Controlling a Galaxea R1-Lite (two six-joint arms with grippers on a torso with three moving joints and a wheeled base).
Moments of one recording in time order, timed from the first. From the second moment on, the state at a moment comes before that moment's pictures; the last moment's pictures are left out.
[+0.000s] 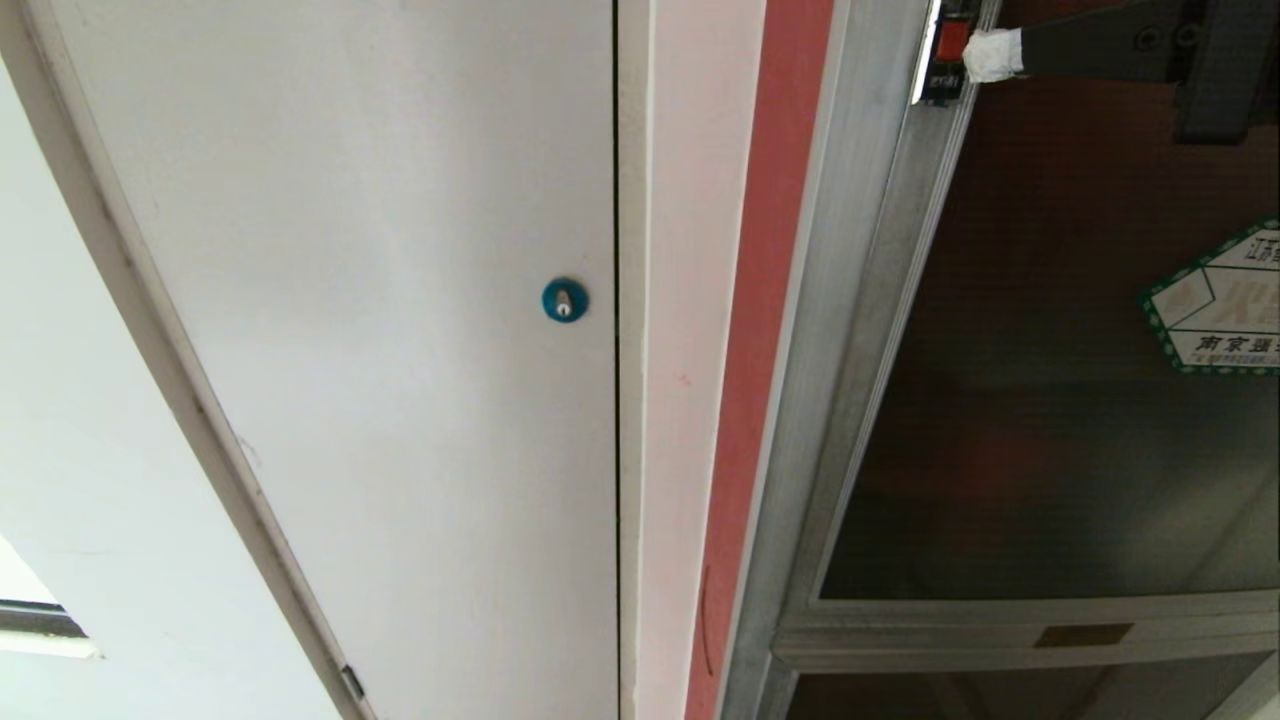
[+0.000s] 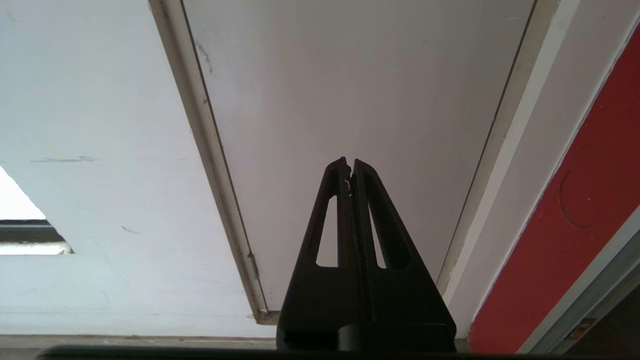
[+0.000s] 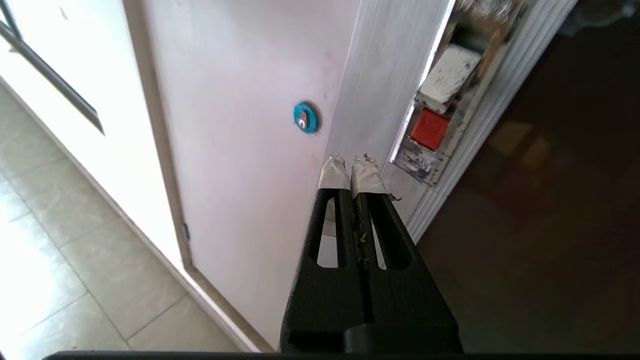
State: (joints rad) left arm 0.00 0.00 0.00 -0.02 -0.01 0.01; right arm 0.54 1.40 -1.67 0.32 0.09 -0.14
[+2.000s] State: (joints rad) left arm 0.00 0.00 0.00 -0.02 -0.01 0.01; right arm 0.56 1.48 -1.88 0.35 0.03 -0.16
